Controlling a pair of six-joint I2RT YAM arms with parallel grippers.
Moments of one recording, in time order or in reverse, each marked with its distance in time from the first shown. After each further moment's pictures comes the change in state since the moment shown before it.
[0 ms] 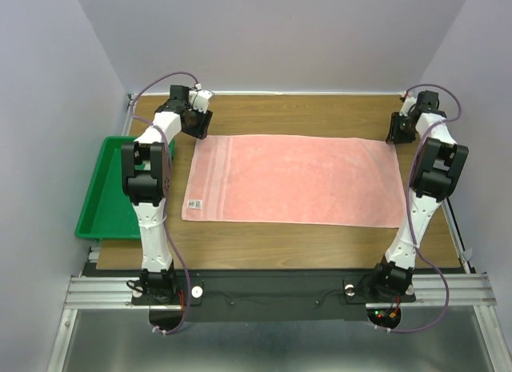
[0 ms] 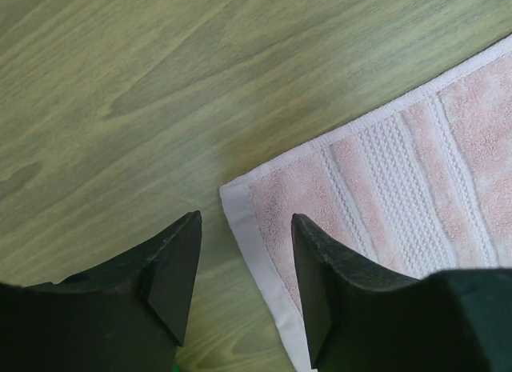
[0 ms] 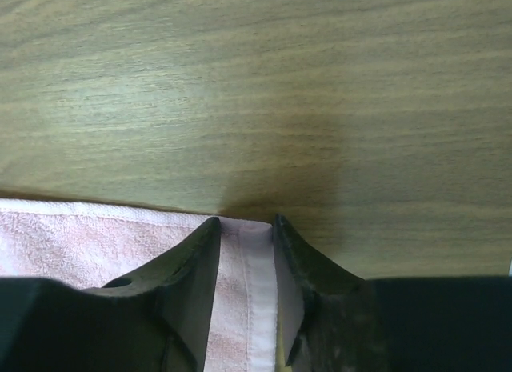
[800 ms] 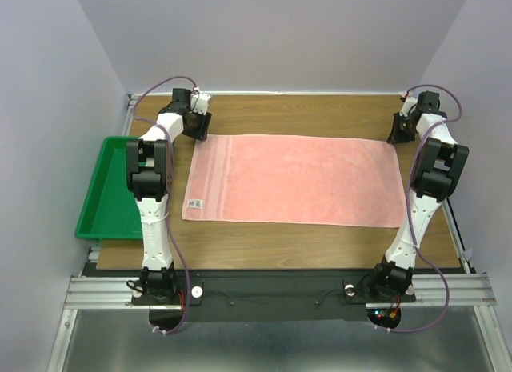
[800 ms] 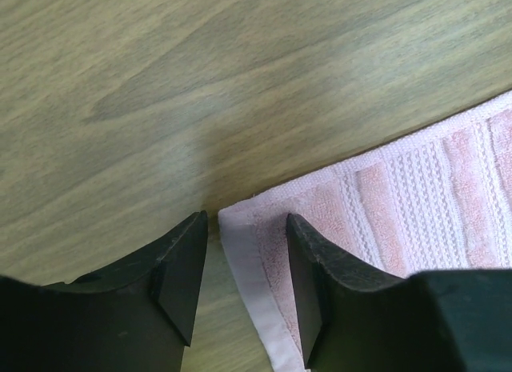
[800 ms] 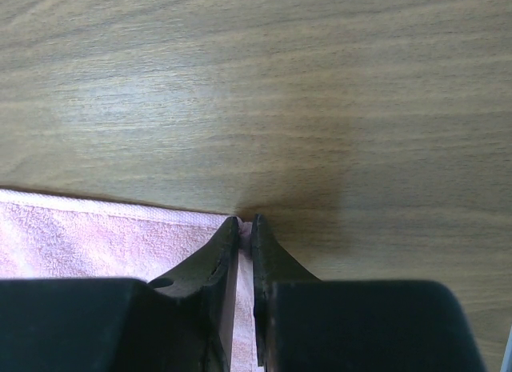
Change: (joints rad) left arm 0.008 0.099 0.057 0.006 -0.032 -0.067; right arm -0.001 0.005 -0.002 0.008 -0.035 0.004
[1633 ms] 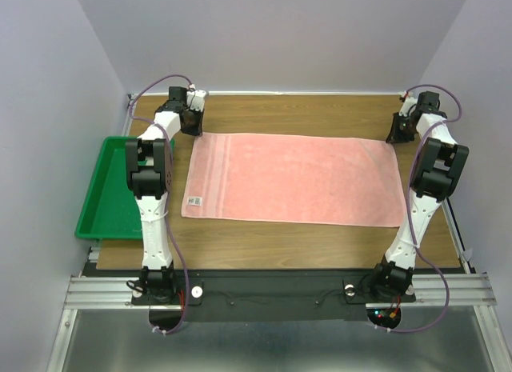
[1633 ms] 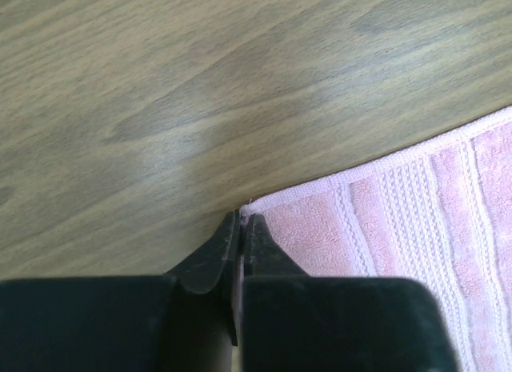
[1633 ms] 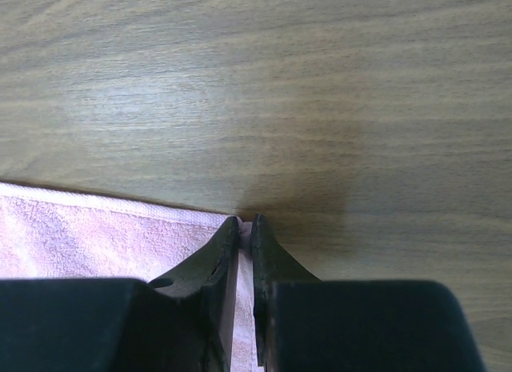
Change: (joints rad) left arm 0.031 0.045 0.063 0.004 0.064 -0.053; right arm 0.000 0.001 0.003 -0.001 -0.024 0.001
